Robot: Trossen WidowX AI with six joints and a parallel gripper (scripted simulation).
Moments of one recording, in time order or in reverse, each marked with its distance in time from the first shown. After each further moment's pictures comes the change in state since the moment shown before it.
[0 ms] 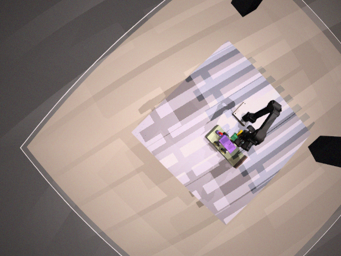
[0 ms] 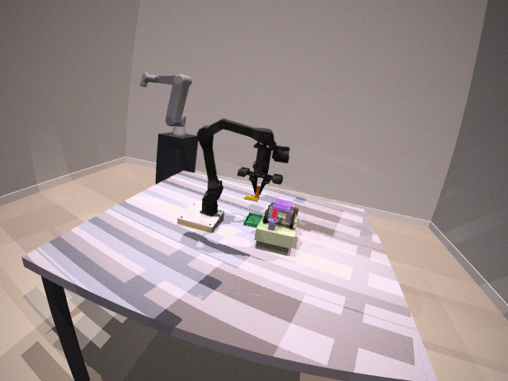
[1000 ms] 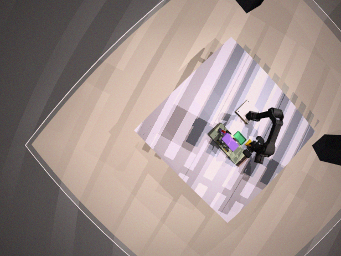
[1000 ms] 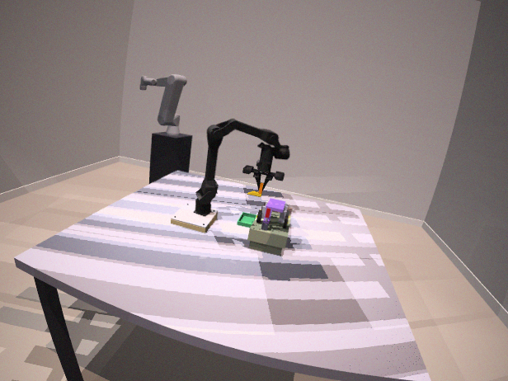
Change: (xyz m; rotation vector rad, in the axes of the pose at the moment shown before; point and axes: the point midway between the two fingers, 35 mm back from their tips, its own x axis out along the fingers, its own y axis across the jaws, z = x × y) arm 0.008 -0.027 0.110 0.000 -0.006 -0.003
